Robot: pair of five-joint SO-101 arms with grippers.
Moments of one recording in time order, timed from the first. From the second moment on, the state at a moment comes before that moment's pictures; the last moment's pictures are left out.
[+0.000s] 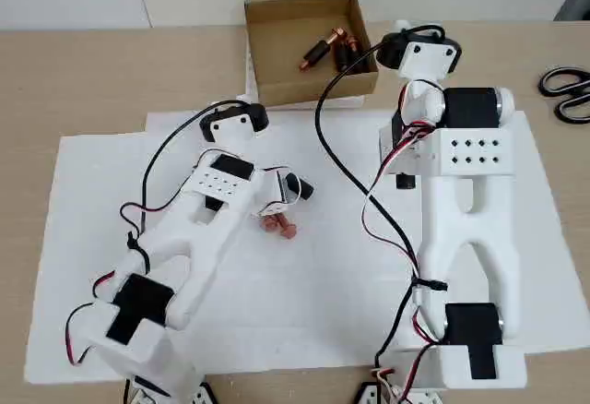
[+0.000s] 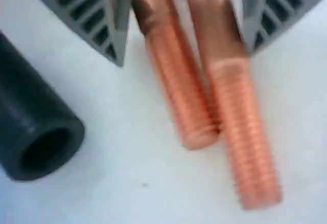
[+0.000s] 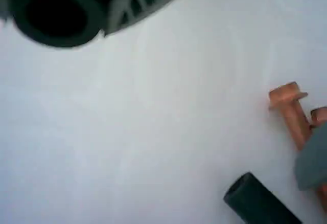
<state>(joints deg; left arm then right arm) 17.8 11.7 22.4 56.7 36.4 -4.4 -3.2 -13.3 98.5 1.0</state>
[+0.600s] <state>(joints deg) 17.7 17.1 6.5 73.9 15.0 -2.8 -3.2 -13.3 98.5 1.2</state>
